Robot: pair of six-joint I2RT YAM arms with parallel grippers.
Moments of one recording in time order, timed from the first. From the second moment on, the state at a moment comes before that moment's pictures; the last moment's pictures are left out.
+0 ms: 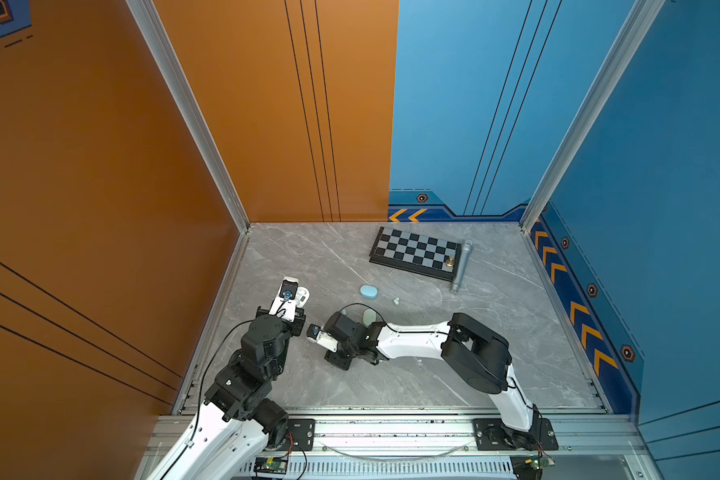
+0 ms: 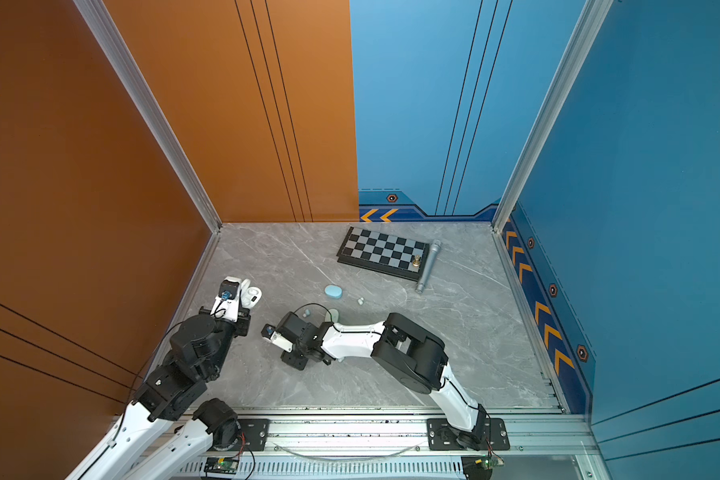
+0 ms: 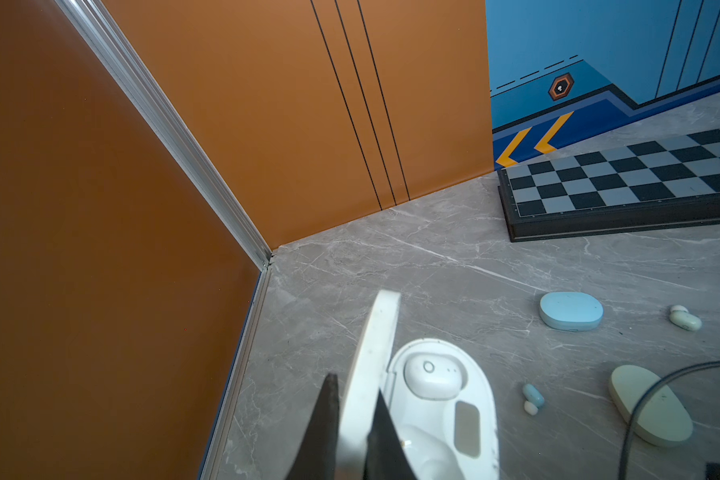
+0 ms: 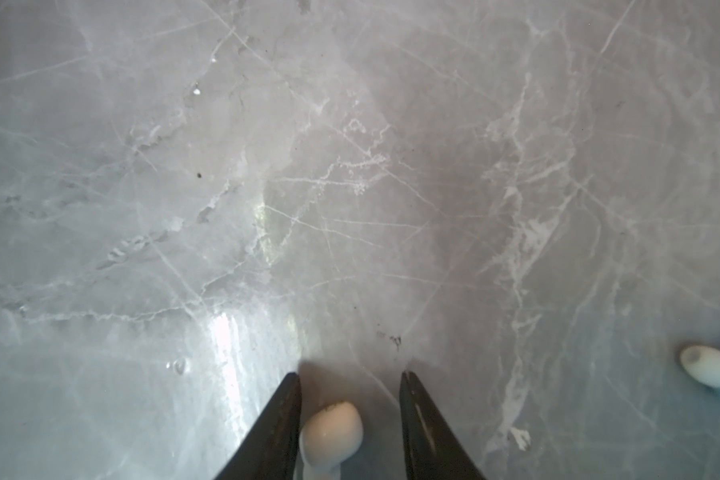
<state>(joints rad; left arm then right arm) -0.53 0.52 0.61 -0.32 -0.58 0.21 1.14 2.13 1.41 -0.20 -0.06 -0.11</state>
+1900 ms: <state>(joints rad) -0.54 0.63 0.59 -0.19 -0.50 0.17 1.13 2.06 1.38 -0.31 0.04 -0.11</state>
